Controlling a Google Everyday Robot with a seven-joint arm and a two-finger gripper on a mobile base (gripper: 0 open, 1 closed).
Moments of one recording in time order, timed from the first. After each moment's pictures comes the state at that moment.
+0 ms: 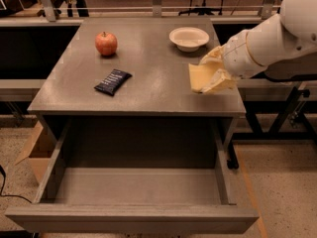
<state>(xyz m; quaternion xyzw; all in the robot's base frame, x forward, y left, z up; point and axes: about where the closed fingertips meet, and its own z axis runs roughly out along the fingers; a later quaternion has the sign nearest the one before) 0.590 -0.135 0.900 -0.71 0.60 -0.02 0.36</state>
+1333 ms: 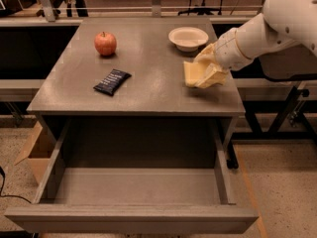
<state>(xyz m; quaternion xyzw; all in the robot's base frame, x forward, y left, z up) 0.649 -0.132 0.877 -0.71 0.61 0.03 0.36</state>
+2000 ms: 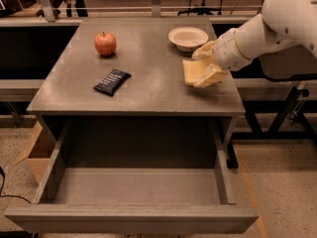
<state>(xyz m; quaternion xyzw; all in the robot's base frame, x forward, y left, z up) 0.650 -0.128 0.876 -0.71 0.61 0.03 0.36</state>
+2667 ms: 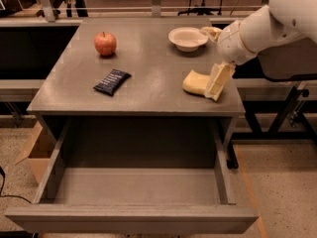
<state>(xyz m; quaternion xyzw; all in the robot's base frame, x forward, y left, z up) 0.650 -0.136 0.896 -0.70 0.61 0.02 0.37</state>
